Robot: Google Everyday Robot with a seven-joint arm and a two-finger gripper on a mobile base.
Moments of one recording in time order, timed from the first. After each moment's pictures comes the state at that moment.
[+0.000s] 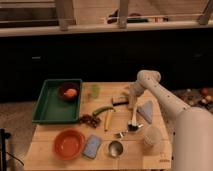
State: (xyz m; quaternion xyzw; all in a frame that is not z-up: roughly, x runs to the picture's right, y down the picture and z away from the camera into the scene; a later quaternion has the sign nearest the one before) arm 0.172 0.071 0.974 -0.24 -0.17 0.01 0.95
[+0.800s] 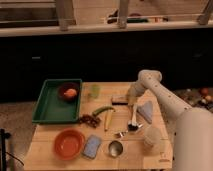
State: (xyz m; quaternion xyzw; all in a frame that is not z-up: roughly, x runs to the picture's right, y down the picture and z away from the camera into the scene) arm 0.177 0.070 0.970 -0.24 -0.17 0.01 0.96
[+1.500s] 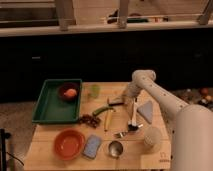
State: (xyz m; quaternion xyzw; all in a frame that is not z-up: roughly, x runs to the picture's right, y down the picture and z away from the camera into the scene) arm 0.132 0.082 0.959 -0.27 -0.17 -0.05 0.95
